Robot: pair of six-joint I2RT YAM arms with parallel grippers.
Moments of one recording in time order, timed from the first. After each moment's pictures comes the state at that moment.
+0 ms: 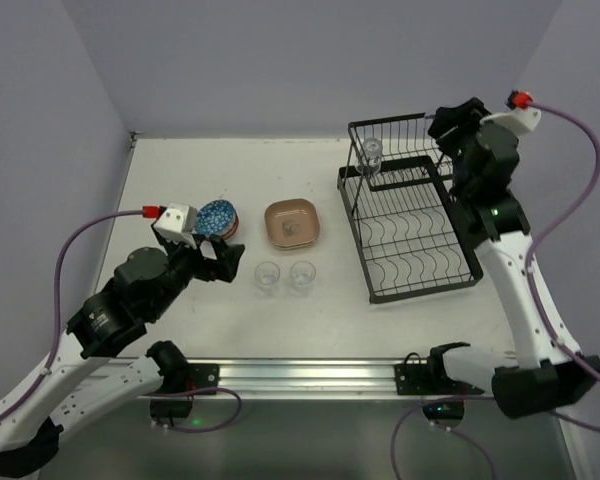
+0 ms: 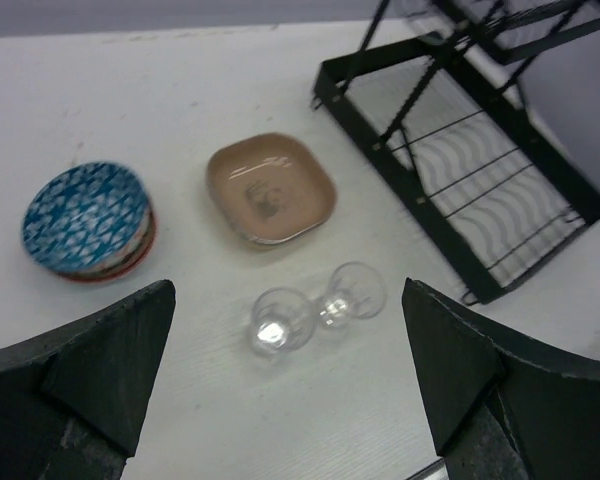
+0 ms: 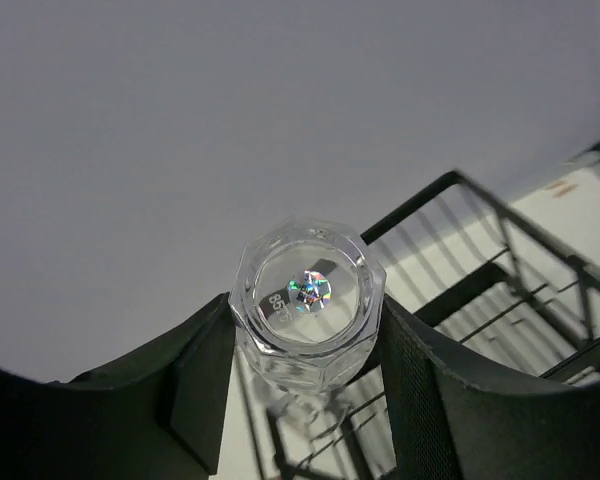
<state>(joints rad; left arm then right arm) -0.81 0.58 0.89 -0.60 -0.41 -0.33 0.20 1.25 1.42 -0.20 0.48 0.53</state>
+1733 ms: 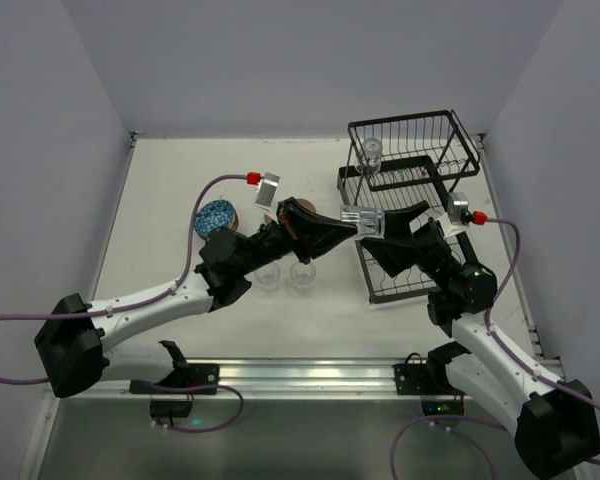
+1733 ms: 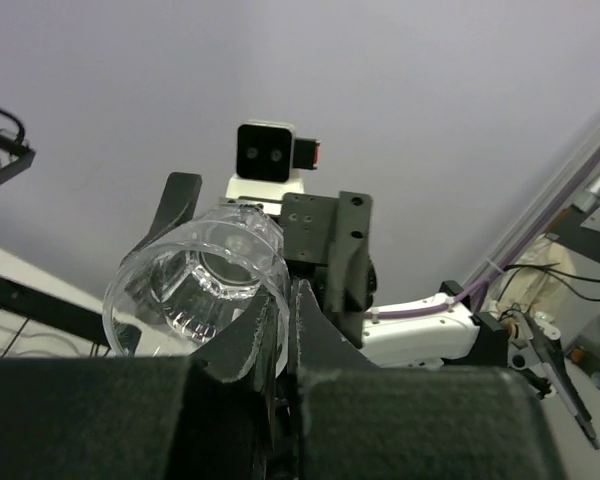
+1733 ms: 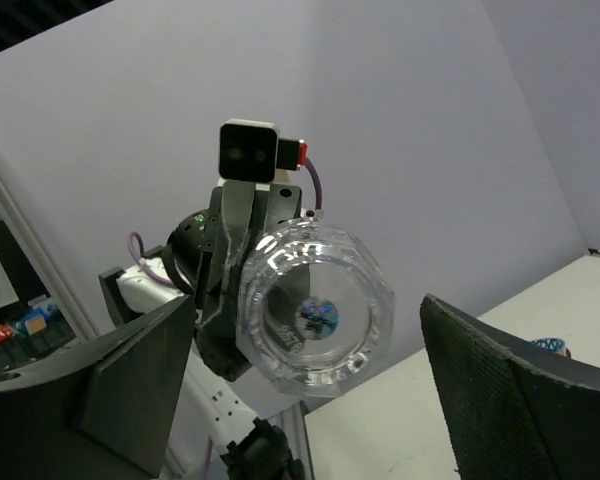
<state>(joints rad) -0.94 1.25 0.81 0.95 0.30 -0.83 0.36 0.85 0.38 1.26 -0.57 1.11</state>
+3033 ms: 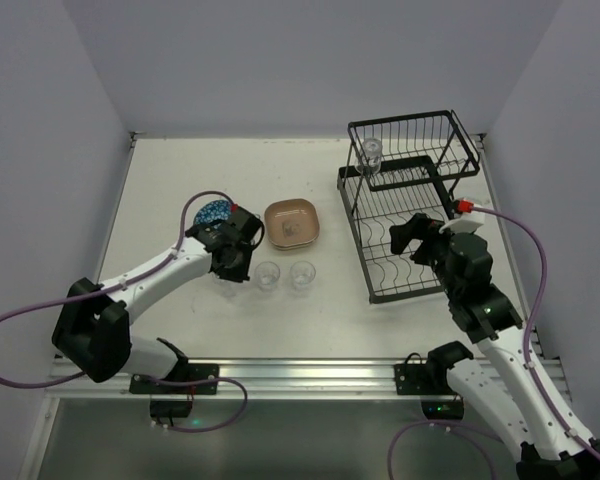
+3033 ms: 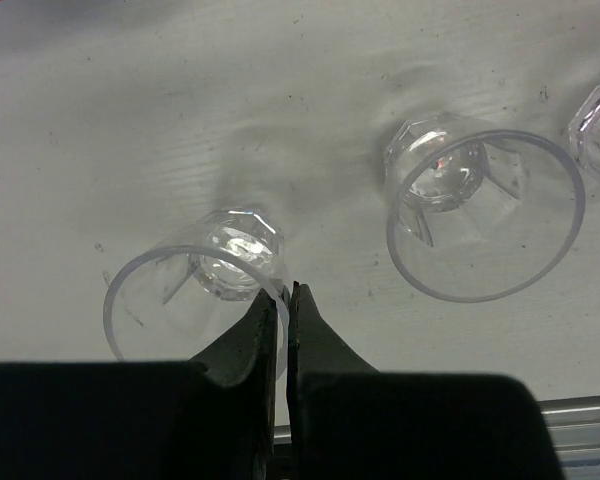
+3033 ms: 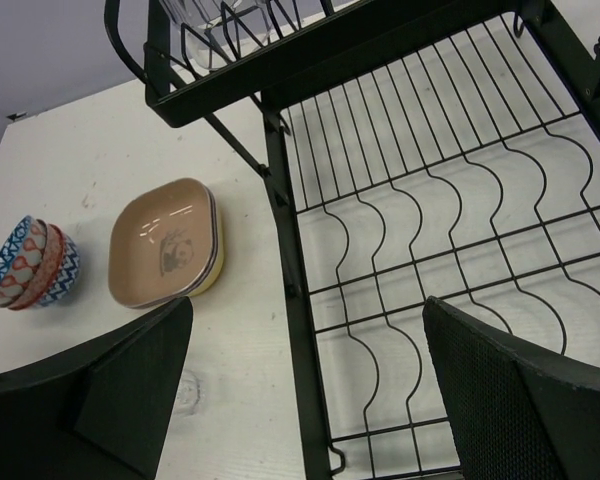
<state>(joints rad) -0.61 1.36 0.97 -0.82 -0.18 -0.41 0.36 0.63 0.68 -0.34 0.21 0.48</state>
